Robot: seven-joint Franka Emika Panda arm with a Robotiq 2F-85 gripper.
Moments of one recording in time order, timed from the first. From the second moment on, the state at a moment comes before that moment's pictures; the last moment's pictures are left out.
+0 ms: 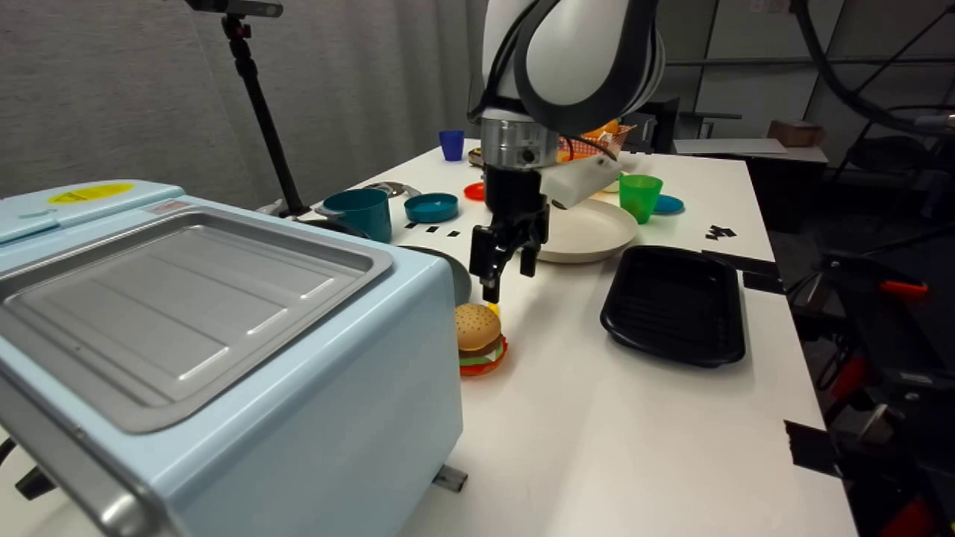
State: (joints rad) arm -0.01 0.63 0.09 -2.07 0.09 2.75 0.11
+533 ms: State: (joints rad) arm 0.01 0.66 0.08 -2.07 0.11 2.77 0.20
